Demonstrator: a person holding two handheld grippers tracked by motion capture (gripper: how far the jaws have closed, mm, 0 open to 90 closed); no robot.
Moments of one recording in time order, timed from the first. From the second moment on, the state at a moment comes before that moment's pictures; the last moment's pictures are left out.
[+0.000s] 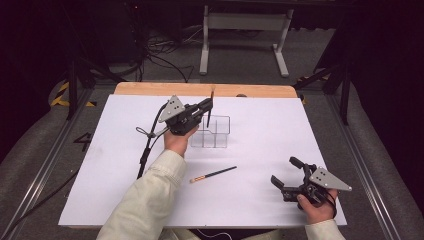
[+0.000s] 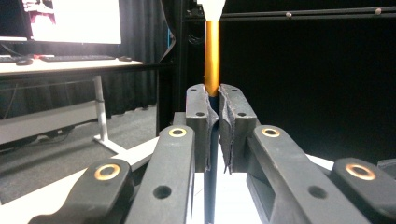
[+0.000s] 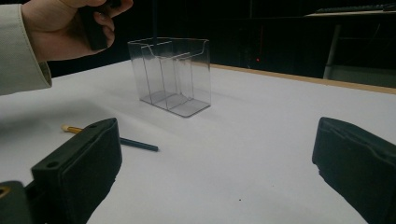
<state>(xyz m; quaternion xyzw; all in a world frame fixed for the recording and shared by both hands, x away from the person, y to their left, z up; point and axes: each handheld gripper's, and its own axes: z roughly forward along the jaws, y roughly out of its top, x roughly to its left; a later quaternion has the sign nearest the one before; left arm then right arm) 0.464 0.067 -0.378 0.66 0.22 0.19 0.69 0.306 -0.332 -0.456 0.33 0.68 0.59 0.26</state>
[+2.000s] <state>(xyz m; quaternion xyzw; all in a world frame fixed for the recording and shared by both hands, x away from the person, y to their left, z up) 0.430 0.108 -0.366 0.72 0.22 0.08 0.65 0.304 -0.330 -0.443 0.32 0.68 0.60 0.27</state>
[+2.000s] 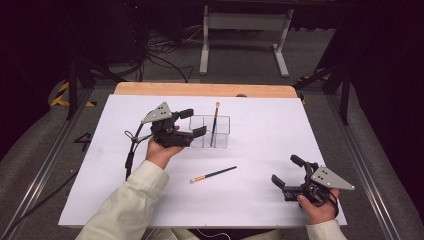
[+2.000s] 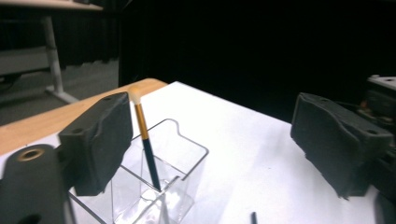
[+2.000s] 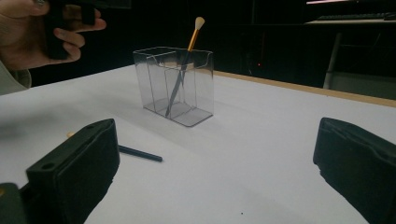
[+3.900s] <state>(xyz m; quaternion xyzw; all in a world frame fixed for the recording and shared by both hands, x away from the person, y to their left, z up) 0.359 0.224 -0.376 0.76 0.25 0.11 0.59 0.375 -0.241 -0.383 0.20 0.79 0.57 0.13</state>
